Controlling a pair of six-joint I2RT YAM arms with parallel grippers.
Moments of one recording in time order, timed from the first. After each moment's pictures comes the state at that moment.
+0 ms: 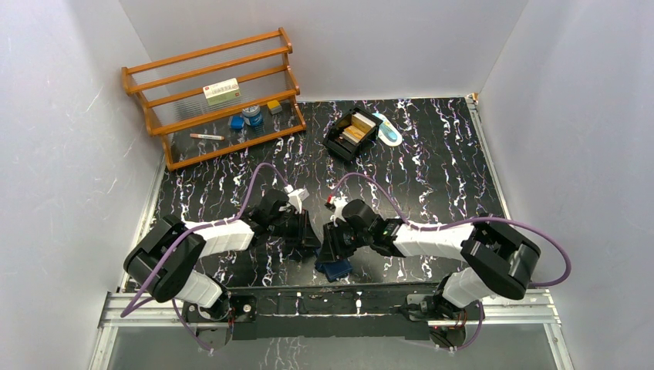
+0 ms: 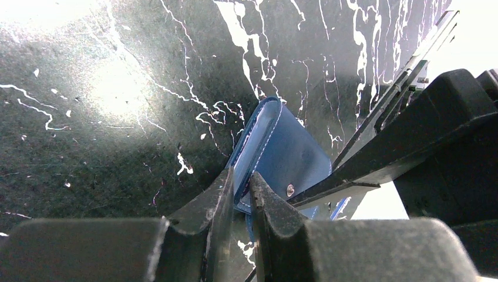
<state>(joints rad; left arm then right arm) -0.66 1.45 0.48 0.18 0.51 -0.63 1.01 1.44 0.60 0.12 -0.35 0.66</state>
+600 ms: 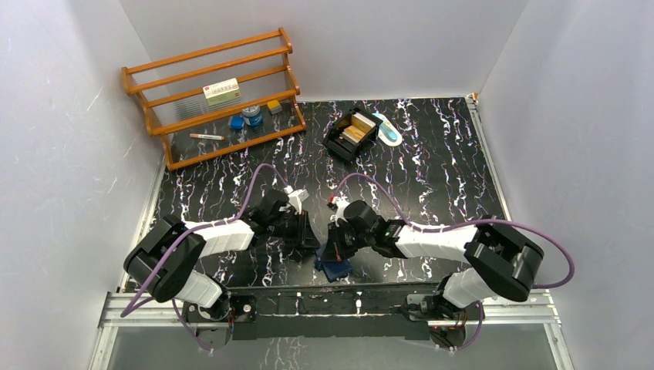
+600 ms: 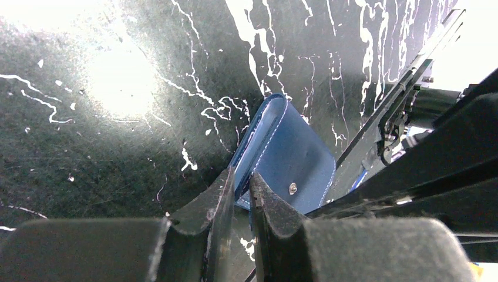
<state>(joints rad) -0.66 1.45 0.48 0.17 0.50 -0.63 1.01 1.44 0.59 0.12 -0.35 0.68</state>
